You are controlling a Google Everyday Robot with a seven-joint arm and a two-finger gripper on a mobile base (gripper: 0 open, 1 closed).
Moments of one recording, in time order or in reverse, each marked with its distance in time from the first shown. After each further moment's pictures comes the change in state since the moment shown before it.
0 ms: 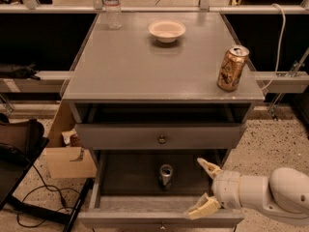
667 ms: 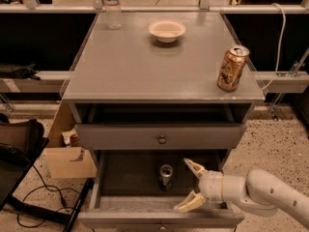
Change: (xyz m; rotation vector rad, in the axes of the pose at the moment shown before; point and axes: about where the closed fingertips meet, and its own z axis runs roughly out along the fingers) arm 0.049 -0.029 0.075 -0.064 -0.170 -0.043
